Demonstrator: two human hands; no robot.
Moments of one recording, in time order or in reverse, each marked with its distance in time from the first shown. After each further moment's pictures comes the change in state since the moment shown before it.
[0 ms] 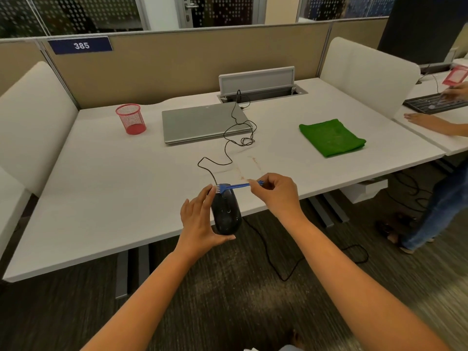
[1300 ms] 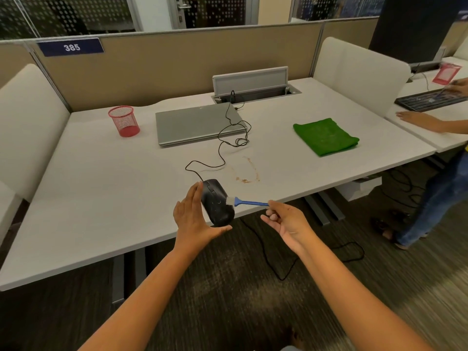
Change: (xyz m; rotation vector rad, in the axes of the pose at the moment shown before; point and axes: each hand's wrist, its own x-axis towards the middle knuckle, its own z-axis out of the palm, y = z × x) left_hand 0.009 0.004 0.003 -0.055 0.103 -0.126; right_hand -0.022 0.051 -0.020 0.768 0.060 0.720
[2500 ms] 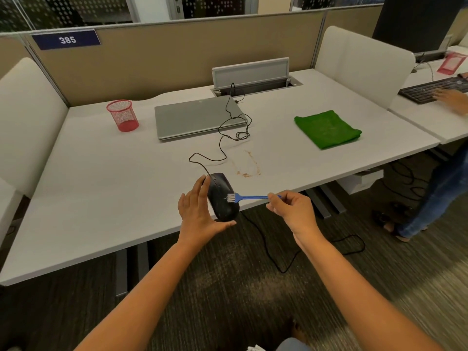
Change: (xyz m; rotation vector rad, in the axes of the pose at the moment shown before) left_hand 0.002 0.003 0.004 0.002 -0.028 0.057; right_hand -0.014 -0.002 -0.001 -0.459 0.009 -0.453
